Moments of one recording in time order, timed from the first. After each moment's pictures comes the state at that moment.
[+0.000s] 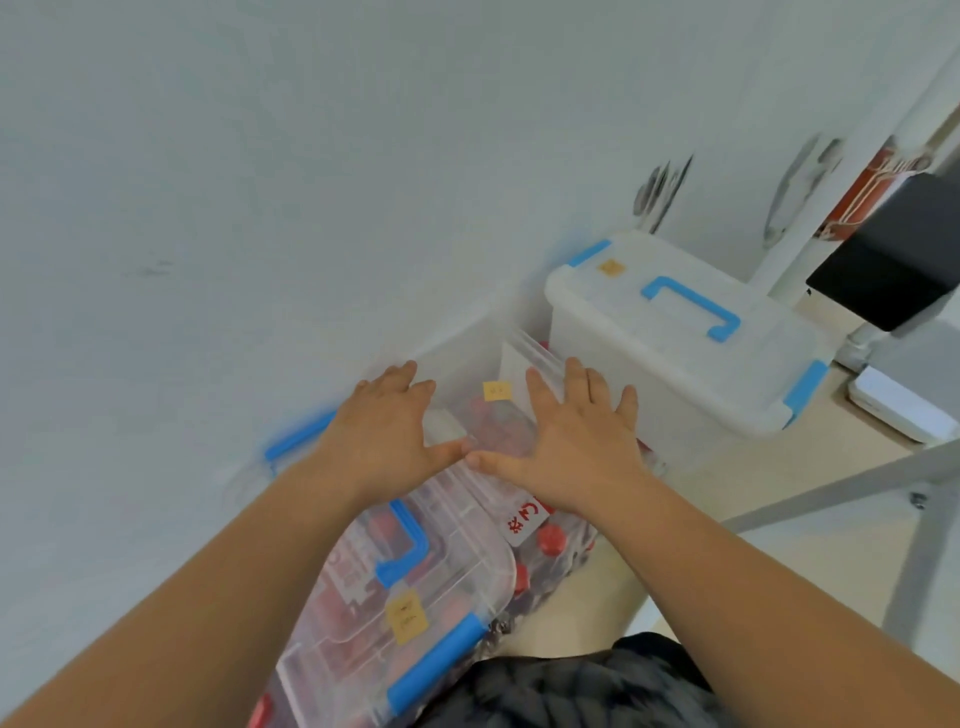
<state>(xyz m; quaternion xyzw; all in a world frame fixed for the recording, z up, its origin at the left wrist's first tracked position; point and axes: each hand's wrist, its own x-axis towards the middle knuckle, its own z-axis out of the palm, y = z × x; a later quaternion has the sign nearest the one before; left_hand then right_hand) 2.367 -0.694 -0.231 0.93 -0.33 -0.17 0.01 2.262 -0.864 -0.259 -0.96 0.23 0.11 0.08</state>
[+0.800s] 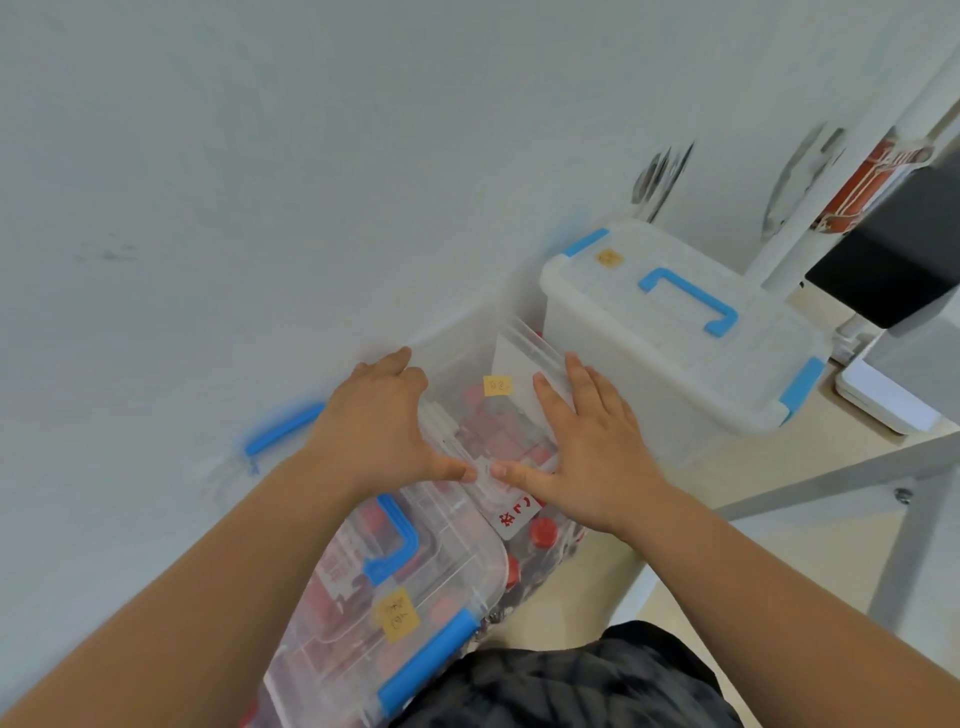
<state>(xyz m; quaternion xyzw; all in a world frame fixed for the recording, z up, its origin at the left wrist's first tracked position) 2.363 -0.703 -0.224 0.94 -0.31 -0.15 0.02 2.238 -0.887 -0.270 -0.97 0.17 0.08 0.14</state>
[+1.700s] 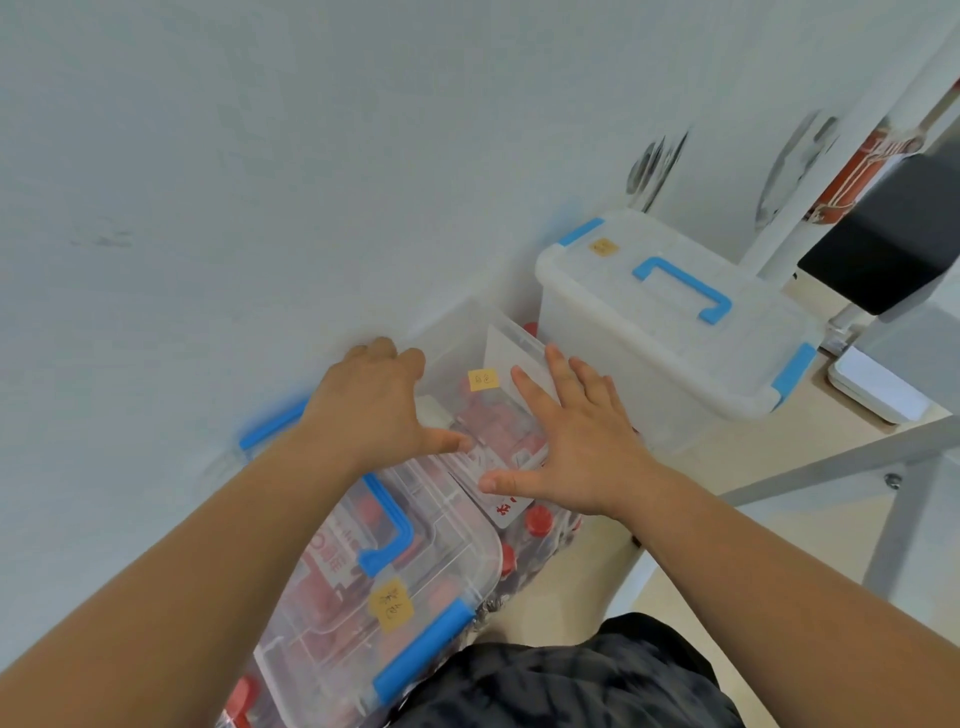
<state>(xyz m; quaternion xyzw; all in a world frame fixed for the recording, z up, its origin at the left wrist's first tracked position) 2.376 -0.704 -0.229 0.94 -0.33 -0.12 -0.01 2.240 -0.886 -0.270 -0.97 0.13 0.13 0.14</state>
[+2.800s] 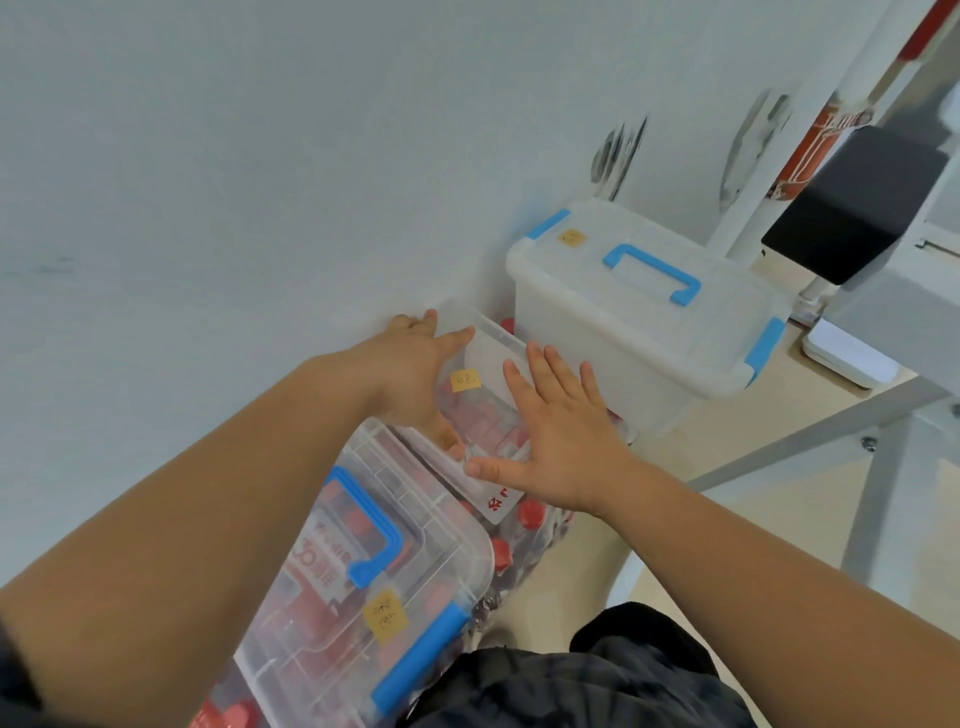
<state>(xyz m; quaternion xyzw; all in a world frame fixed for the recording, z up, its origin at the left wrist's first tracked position) 2.407 -0.757 -0.226 0.86 -0.44 -0.24 -0.08 2.240 -0.882 -0.278 -0.98 0.14 0.09 0.13</state>
